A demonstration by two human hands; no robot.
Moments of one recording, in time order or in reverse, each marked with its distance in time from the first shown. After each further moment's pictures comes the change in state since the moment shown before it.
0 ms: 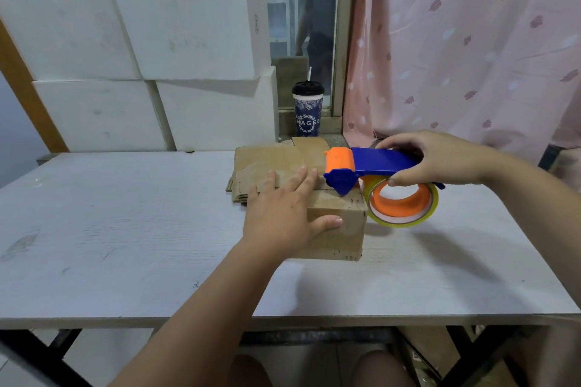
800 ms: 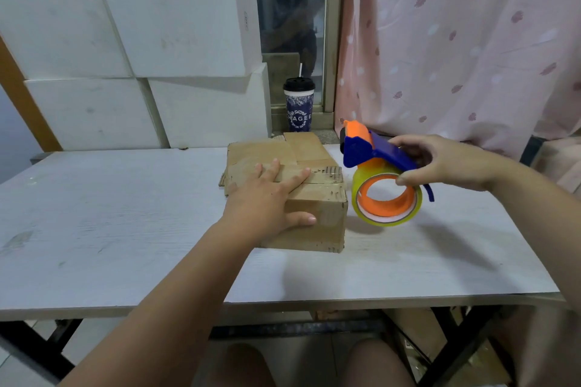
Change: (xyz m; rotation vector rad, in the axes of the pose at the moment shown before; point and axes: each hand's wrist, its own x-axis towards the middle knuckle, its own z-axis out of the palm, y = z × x) left_hand -0.002 -0.016 -0.009 0.066 -0.090 0.044; right_hand -0.028 0.028 0.002 0.313 -0.020 -0.021
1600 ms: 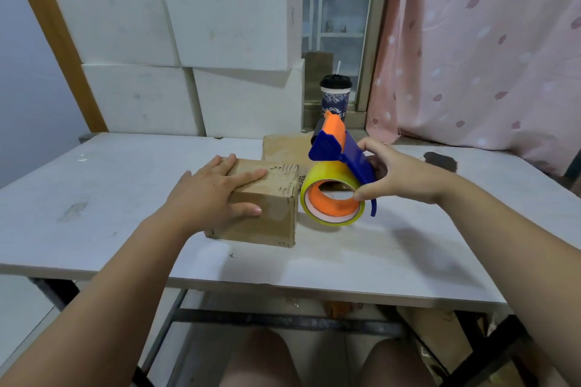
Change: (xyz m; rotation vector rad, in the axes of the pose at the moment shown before) left_hand -0.057 -0.121 -0.006 -0.011 -0.031 -0.117; right_hand 0.054 -0.044 0.091 0.084 -0.143 -0.063
